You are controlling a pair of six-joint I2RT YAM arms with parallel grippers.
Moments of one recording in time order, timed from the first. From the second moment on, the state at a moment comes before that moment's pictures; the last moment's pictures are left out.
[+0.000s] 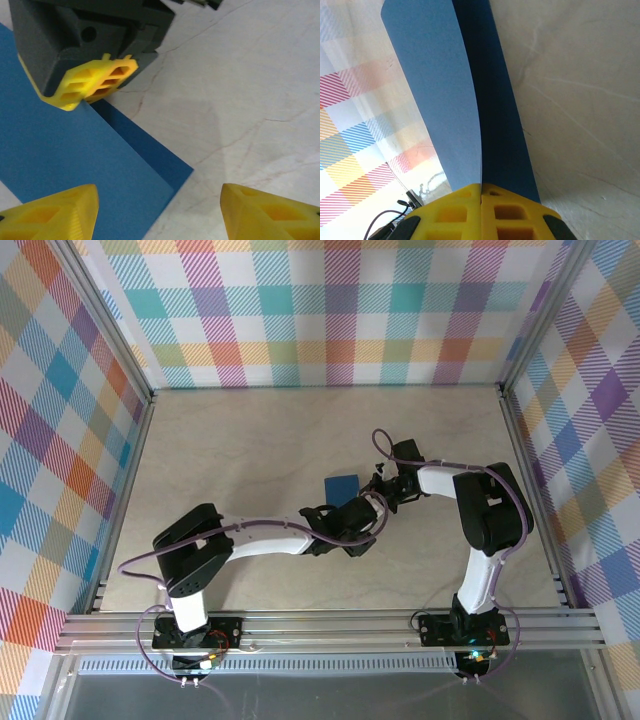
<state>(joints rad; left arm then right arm) -1.09 1.81 1.13 -0.27 -0.25 -0.14 0.32 1.88 1.00 -0.31 -0.78 0.68</state>
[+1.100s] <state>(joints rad) -0.96 1.75 1.04 -0.21 -0.02 -0.24 0.24 1.64 1.02 -0.30 -0.74 0.61</state>
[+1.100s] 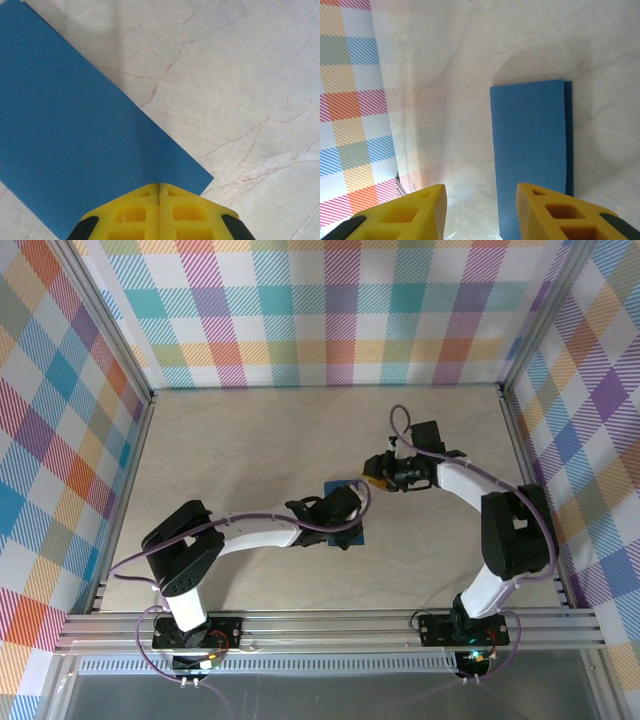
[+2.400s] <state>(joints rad) -0.72 1.76 0.90 0.06 0.49 -0.50 0.39 1.71 0.71 -0.17 -0.74 0.54</state>
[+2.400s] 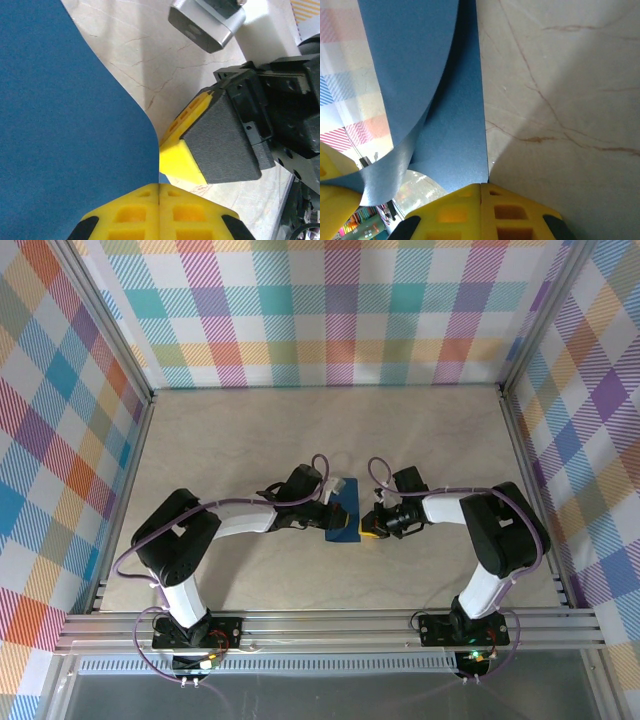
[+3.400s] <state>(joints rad) -0.69 1.77 0.89 0.08 0.51 -0.52 0.43 1.71 0.71 -0.17 -0.72 0.51</state>
